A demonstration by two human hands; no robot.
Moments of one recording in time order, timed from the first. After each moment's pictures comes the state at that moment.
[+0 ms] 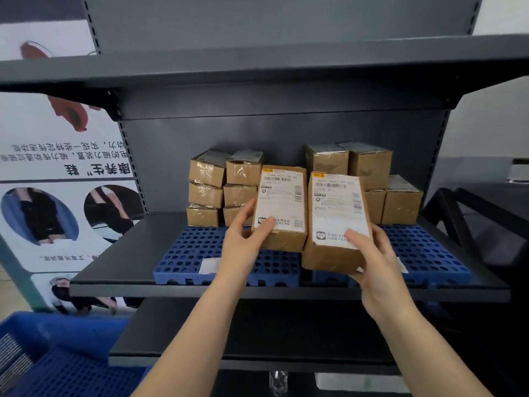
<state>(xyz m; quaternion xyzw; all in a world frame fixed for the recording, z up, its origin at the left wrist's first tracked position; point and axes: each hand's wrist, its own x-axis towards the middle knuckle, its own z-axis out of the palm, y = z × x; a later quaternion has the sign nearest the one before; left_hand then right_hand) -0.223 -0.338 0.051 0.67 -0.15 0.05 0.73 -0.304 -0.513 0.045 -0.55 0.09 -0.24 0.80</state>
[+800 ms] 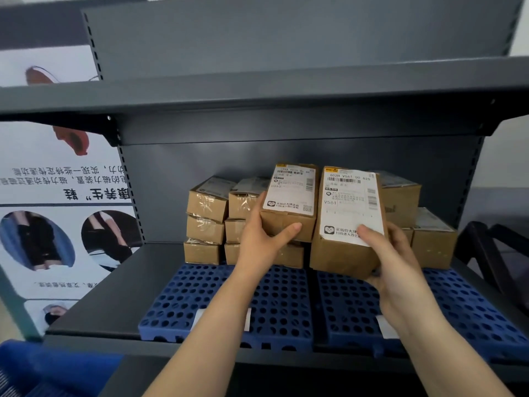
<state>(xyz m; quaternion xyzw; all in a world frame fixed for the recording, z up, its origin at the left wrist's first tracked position) -0.132 -0.372 0.086 0.73 -0.23 0.15 0.63 -0.237 -0.528 0.094 -0.58 0.08 -0.24 0.77</state>
